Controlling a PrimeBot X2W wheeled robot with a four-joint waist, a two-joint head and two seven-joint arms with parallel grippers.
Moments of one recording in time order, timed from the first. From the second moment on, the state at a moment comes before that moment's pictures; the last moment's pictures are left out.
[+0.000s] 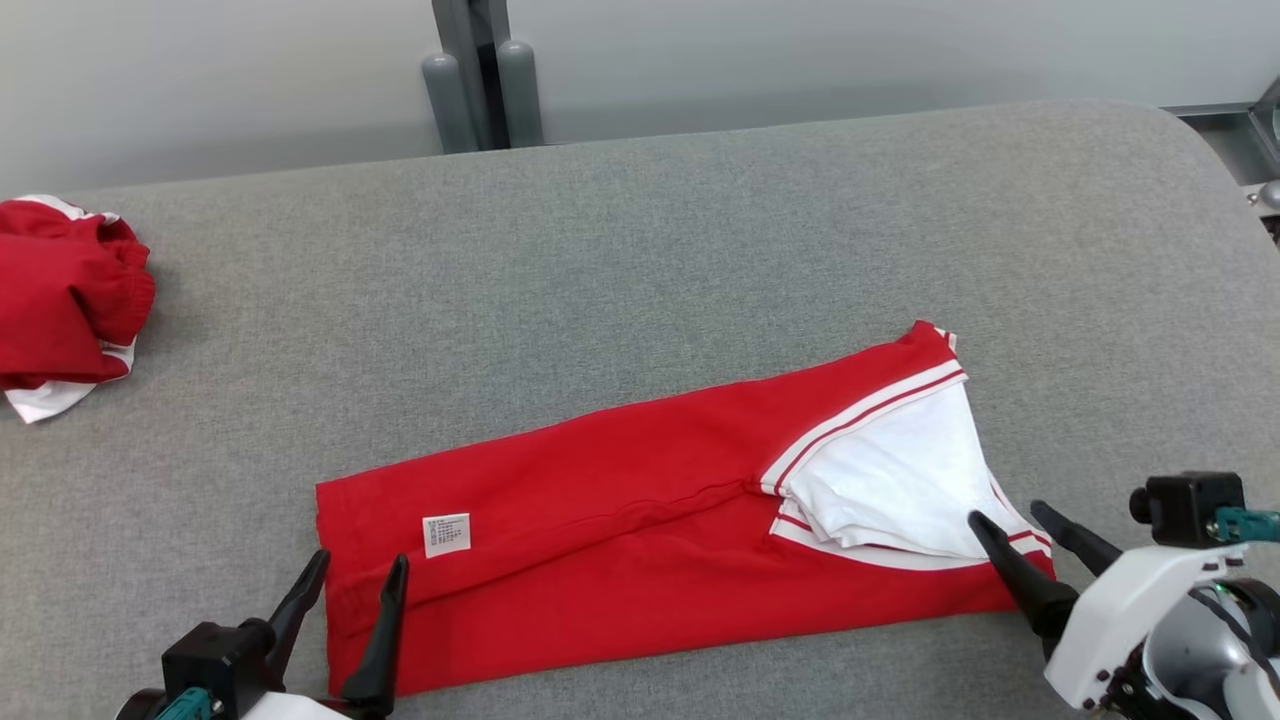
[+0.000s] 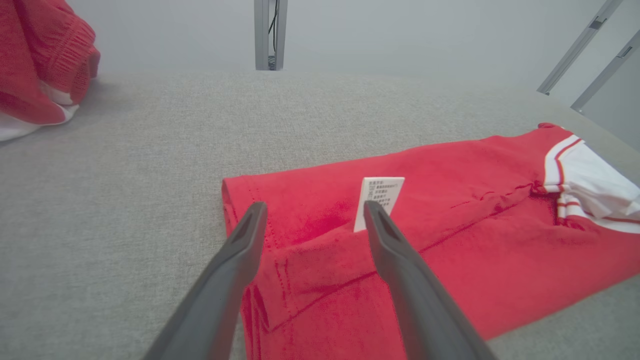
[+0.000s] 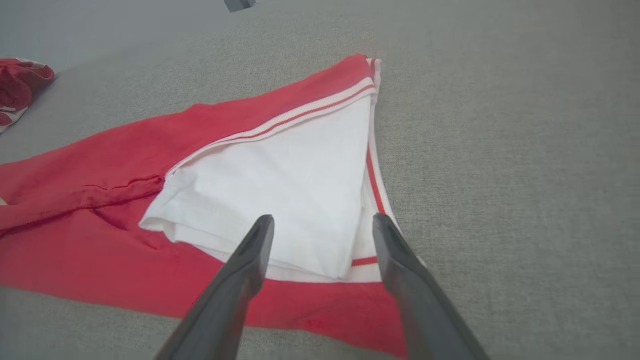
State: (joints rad) left arm 0.00 0.54 -0.59 -0.02 -0.76 0.32 -0.23; right arm -0.09 -0.28 0.16 0.12 0.58 0.13 0.33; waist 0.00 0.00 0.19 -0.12
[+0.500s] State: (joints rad) left arm 0.04 0.58 -0.53 -0.11 -0.76 0.39 -0.24; right arm -0.08 -0.28 0.07 0.08 0.55 0.13 0.36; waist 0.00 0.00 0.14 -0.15
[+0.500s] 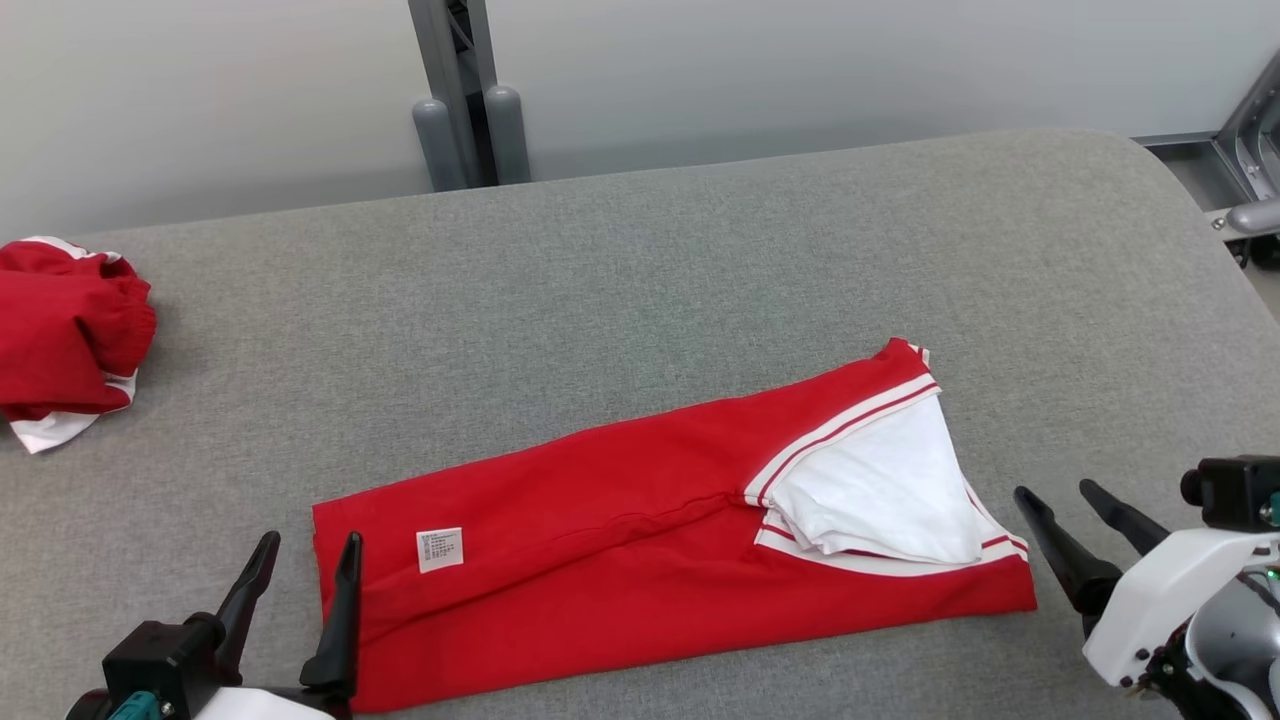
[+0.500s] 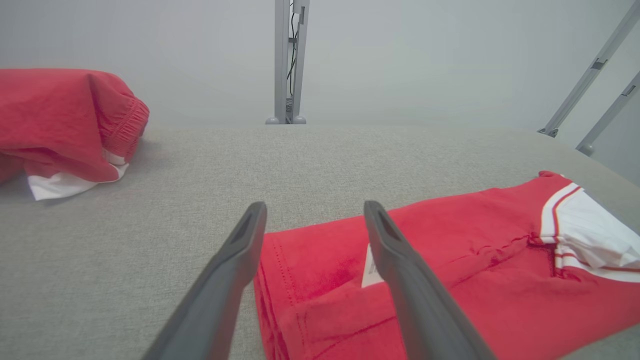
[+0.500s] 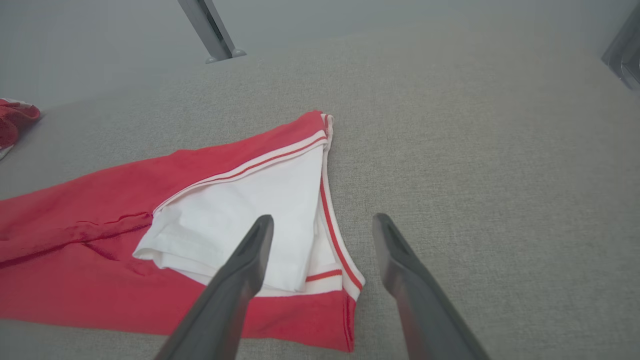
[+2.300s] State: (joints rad) left arm 0.00 0.53 -0.54 -0.12 -0.75 0.39 -0.25; right arm -0.49 -0.35 0.29 0.68 0.54 0.13 0.53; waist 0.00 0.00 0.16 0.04
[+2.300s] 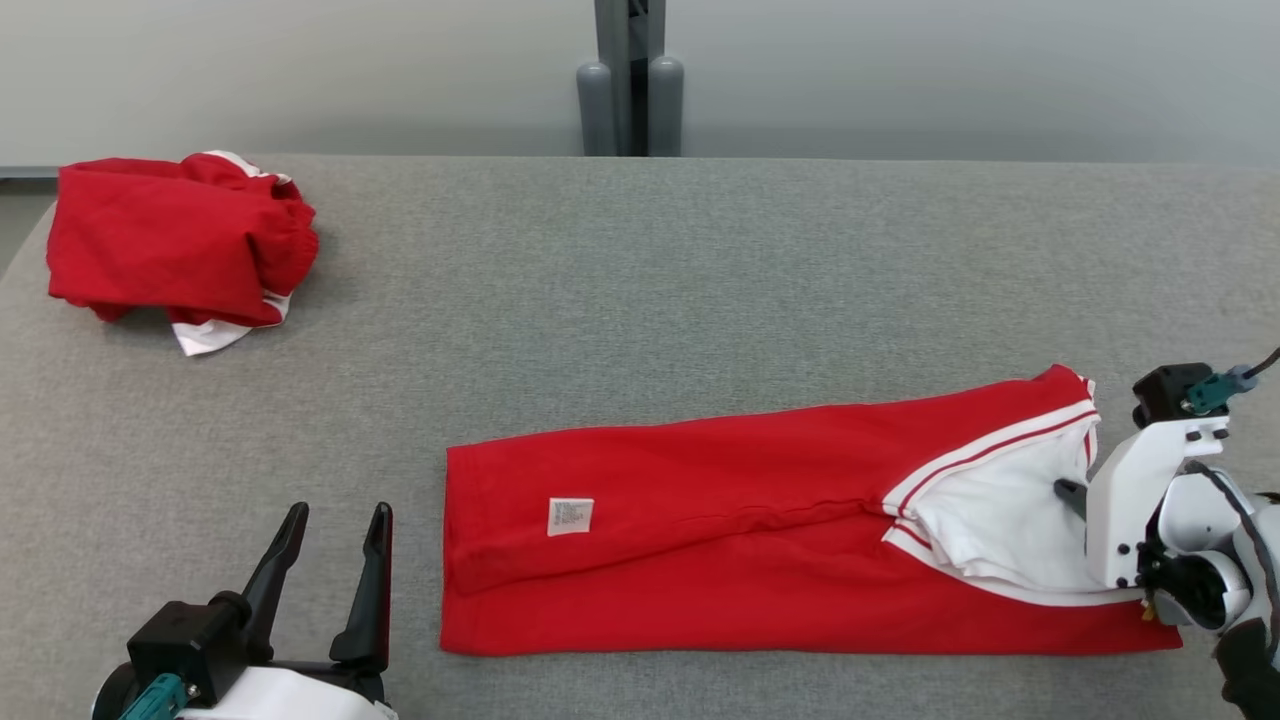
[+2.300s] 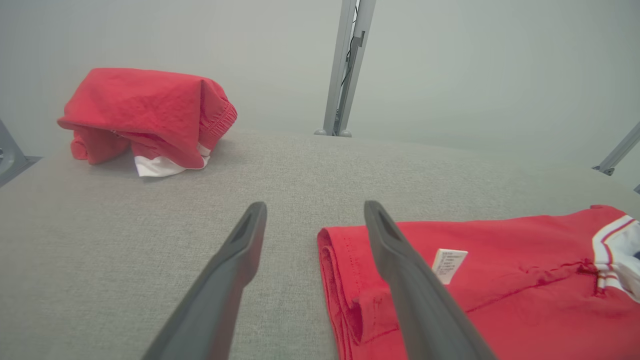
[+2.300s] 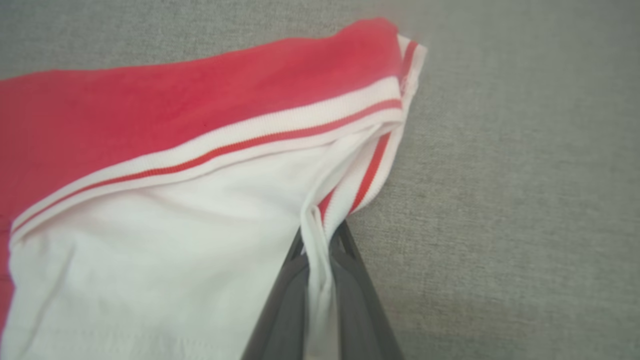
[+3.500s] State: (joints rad) left arm -0.01 0.47 -0.52 -0.11 -0.72 0.36 -0.26; right arm -0.50 -0.40 0.35 0.22 0.49 0.13 0.63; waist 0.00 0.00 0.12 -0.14
